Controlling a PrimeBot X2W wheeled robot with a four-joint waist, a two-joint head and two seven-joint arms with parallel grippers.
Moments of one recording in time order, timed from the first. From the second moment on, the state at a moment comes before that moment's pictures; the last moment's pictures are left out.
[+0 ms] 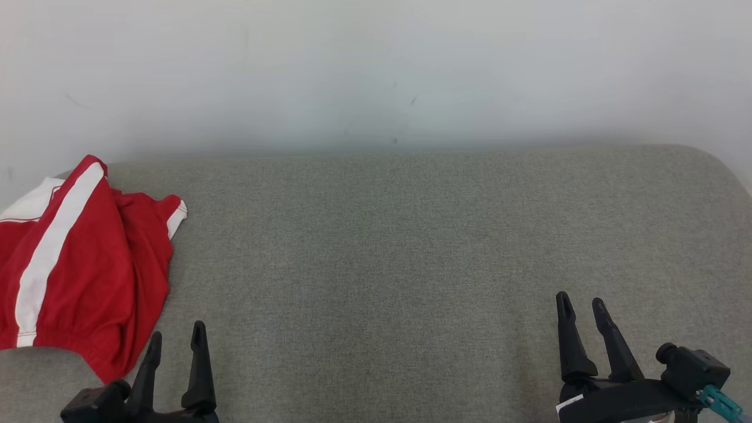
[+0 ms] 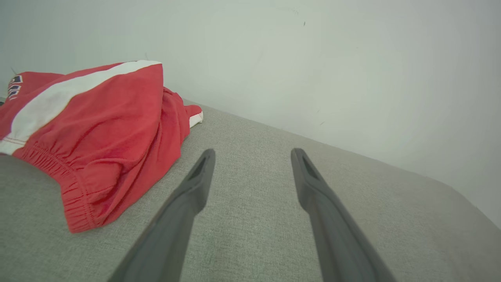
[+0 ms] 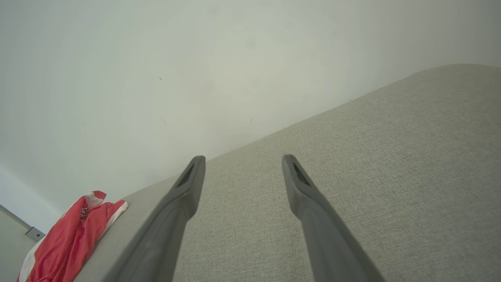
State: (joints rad) left arm -0.02 0.11 -0.03 0.13 -0.47 -0.04 -0.15; right arm -0.04 -0.05 0.05 0.15 0.53 0.13 -0.15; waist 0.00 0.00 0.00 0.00
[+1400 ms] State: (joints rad) left arm 0.03 0.14 -0.02 0.07 -0.14 -0.02 -0.24; right arm -0.02 -0.05 0.05 0.12 0.17 0.13 -0.24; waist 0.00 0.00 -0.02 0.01
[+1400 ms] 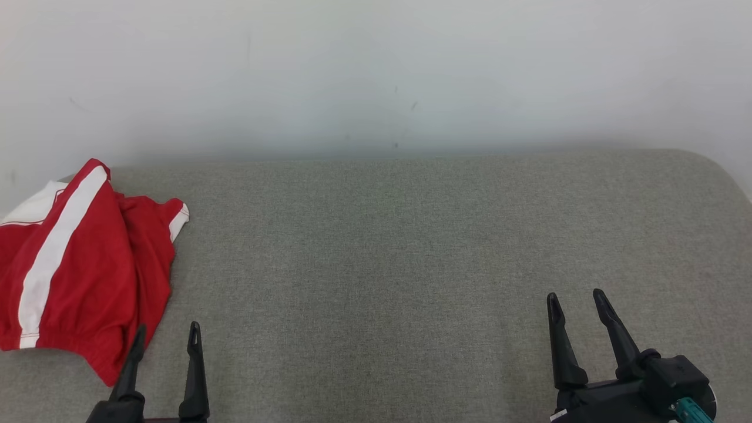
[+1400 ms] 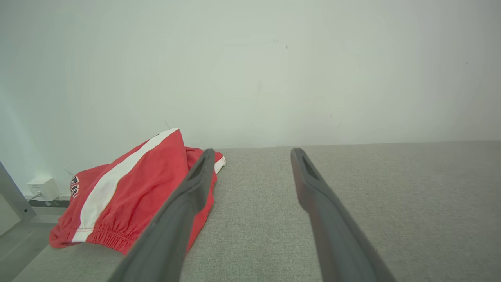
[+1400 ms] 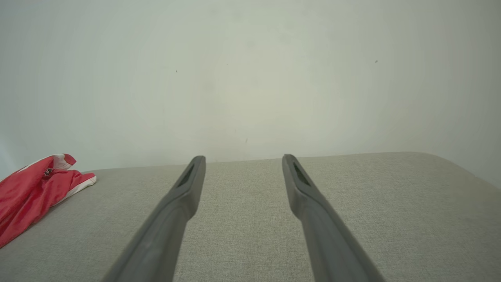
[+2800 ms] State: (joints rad) left arm 0.05 0.09 0.05 0.06 -0.12 -0.11 -0.26; right arm 0.00 -0.05 0.04 0.13 0.18 0.13 -0.26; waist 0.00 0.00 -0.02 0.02
